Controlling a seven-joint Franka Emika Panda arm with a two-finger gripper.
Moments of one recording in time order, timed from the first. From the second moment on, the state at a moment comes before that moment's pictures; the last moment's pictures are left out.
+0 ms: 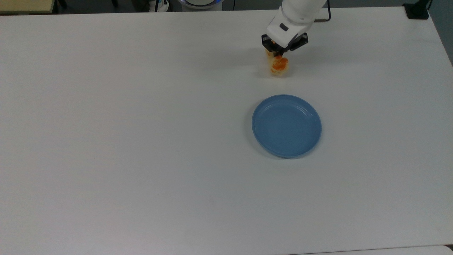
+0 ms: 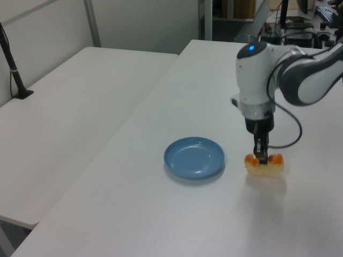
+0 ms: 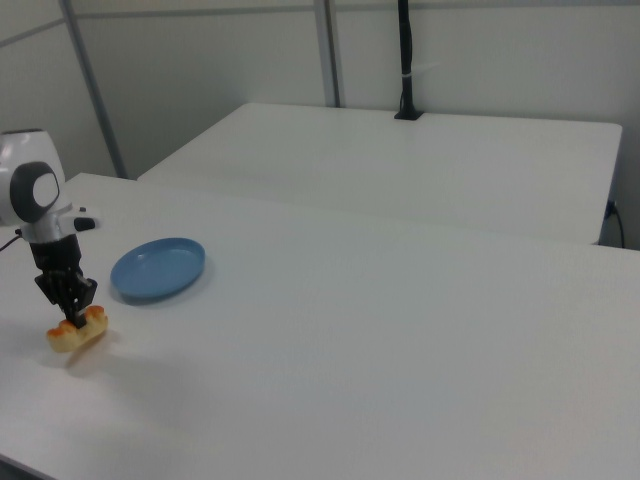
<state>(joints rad) 0.46 0.14 0.07 -2.07 0.00 2.04 0.44</state>
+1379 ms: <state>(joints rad) 0.07 0.03 -0.05 -1.68 0.00 1.69 0.00</state>
